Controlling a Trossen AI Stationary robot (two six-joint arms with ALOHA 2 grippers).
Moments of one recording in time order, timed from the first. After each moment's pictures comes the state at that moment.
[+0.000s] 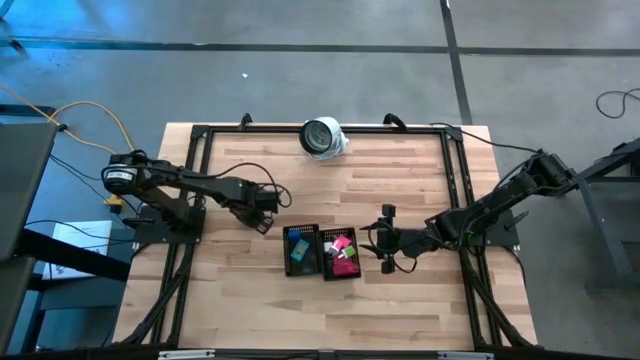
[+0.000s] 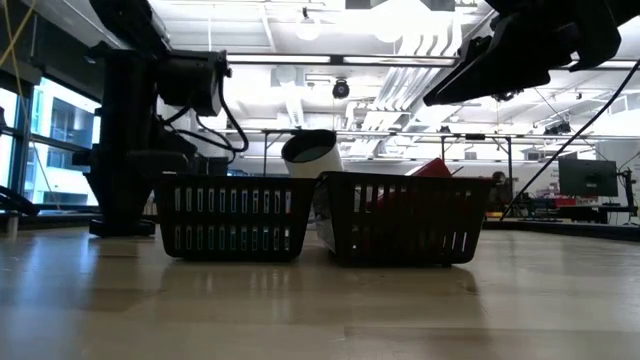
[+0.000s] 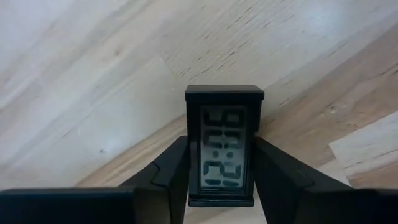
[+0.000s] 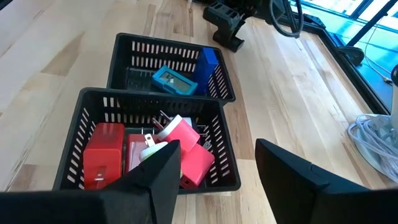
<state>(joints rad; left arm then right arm) 0.08 1.50 0.73 -0.78 -0.12 -0.91 0.44 1.29 0.62 0.10 0.52 0.05</state>
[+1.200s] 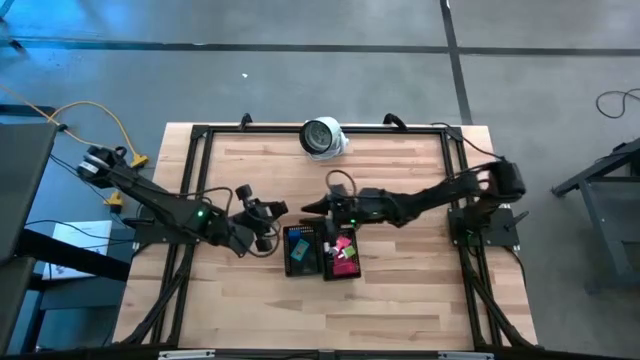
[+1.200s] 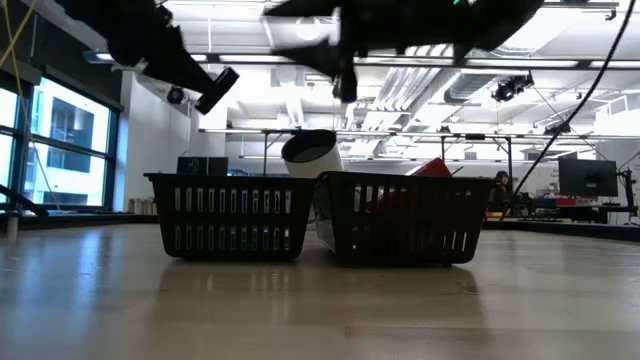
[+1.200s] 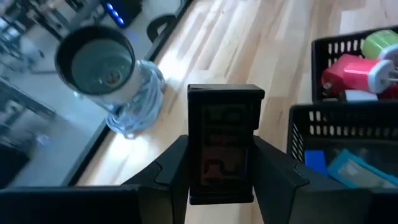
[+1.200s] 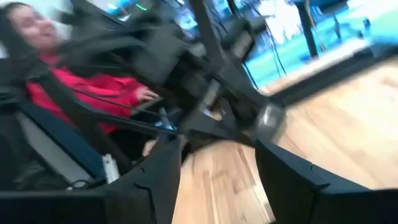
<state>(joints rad) -0.43 1.14 0.73 -0.32 -0.90 -0.23 0.09 1.71 0.93 0.75 0.07 0.51</state>
